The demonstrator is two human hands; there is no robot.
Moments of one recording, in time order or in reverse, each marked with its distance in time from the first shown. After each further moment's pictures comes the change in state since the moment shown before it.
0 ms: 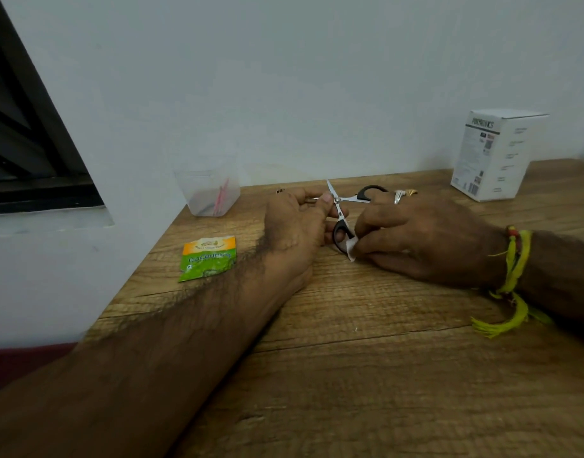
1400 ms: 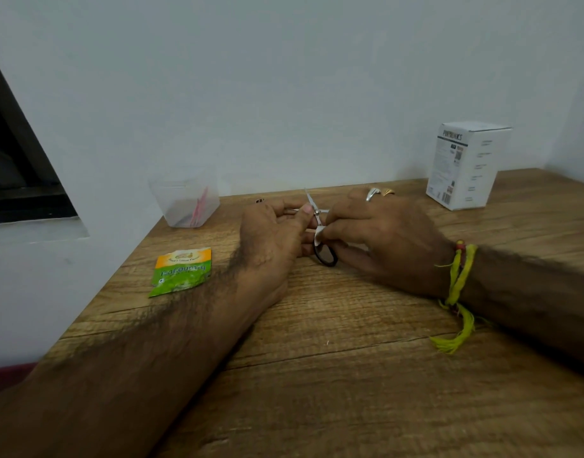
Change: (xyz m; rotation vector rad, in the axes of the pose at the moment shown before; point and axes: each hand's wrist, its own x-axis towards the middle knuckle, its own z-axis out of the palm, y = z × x) left_hand -0.002 -0.002 -0.001 0.044 0.015 0.039; right_hand 0.010 -0.009 0.009 -0.040 0.134 0.194
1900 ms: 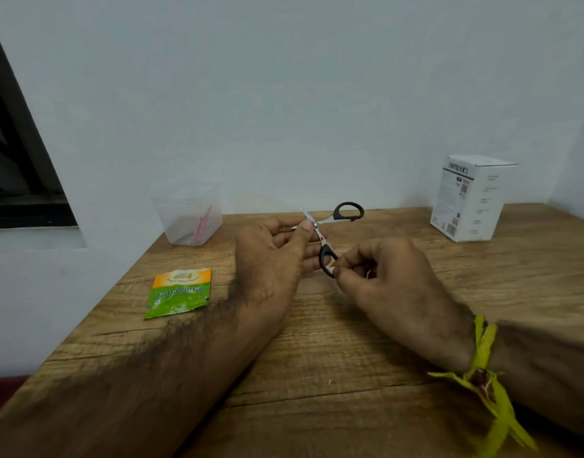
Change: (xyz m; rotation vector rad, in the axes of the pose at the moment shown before) left_hand -0.008 0.008 0.002 -0.194 0.044 0.084; right_hand 0.004 -0.037 -0.003 0.549 0.018 0.934
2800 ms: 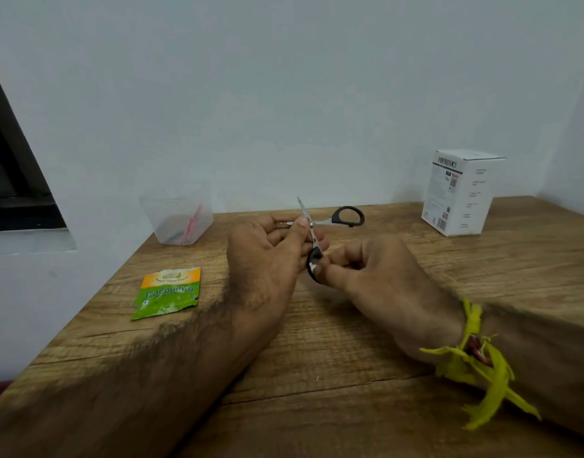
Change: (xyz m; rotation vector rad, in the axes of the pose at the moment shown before) left_hand -0.008 0.000 0.006 0.041 -0.017 0.029; right_hand -0.003 -0.014 -0.001 0.315 -0.096 0.199
